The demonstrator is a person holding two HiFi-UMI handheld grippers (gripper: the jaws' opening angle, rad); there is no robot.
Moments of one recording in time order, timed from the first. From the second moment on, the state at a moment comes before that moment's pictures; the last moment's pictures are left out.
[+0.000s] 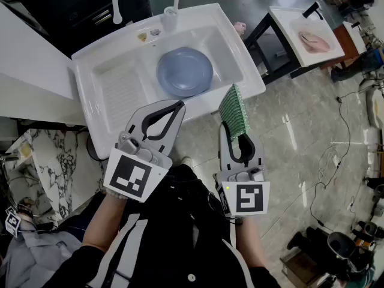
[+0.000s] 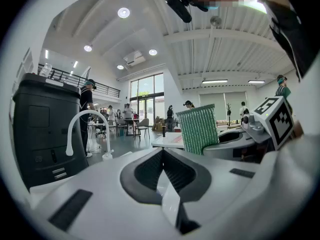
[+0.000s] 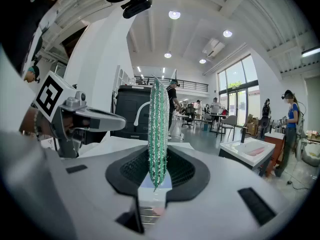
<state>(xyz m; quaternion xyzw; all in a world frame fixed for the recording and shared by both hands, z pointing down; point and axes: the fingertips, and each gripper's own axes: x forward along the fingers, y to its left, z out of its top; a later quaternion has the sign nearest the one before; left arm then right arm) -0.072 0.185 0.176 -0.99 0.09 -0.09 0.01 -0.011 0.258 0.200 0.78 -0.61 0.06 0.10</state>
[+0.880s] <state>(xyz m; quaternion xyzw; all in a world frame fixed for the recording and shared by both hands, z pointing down) -0.084 0.174 0.176 -0.99 0.09 -0.09 0.01 -0.018 0.251 0.200 0.79 -0.60 0.08 0.10</state>
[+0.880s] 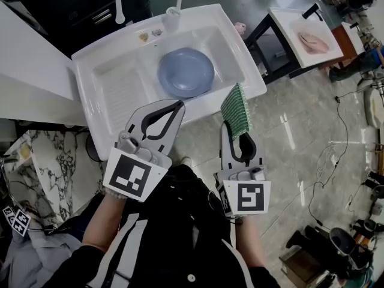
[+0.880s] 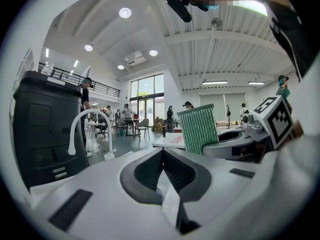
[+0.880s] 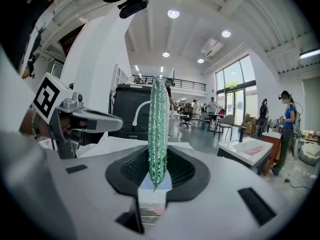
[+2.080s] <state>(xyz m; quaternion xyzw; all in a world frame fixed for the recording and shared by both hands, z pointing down) -0.062 0.103 0.196 -0.98 0.16 -0.09 -0.01 0.021 0.172 0.217 0.75 -0.64 0.07 0.11</state>
